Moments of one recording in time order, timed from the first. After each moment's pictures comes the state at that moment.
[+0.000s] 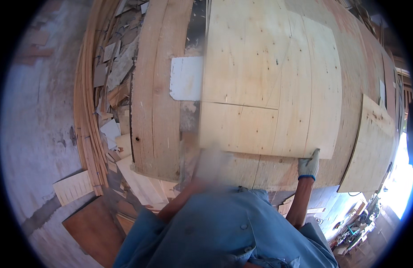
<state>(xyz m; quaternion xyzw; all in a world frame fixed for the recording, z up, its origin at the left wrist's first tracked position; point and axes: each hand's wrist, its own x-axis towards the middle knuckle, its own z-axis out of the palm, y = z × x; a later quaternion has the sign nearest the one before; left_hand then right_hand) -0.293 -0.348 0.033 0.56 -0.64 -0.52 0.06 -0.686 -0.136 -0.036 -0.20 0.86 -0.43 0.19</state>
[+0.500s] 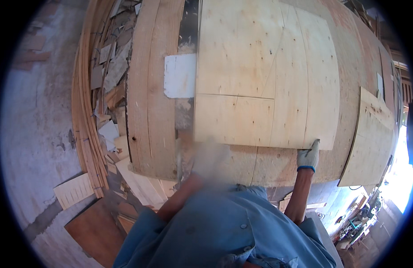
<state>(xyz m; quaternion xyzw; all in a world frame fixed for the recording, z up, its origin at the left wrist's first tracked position) -0.312 -0.375 0.052 0.52 -0.72 -0.47 -0.06 -0.673 -0.177 -0.004 -0.01 0.74 -0.62 0.27</state>
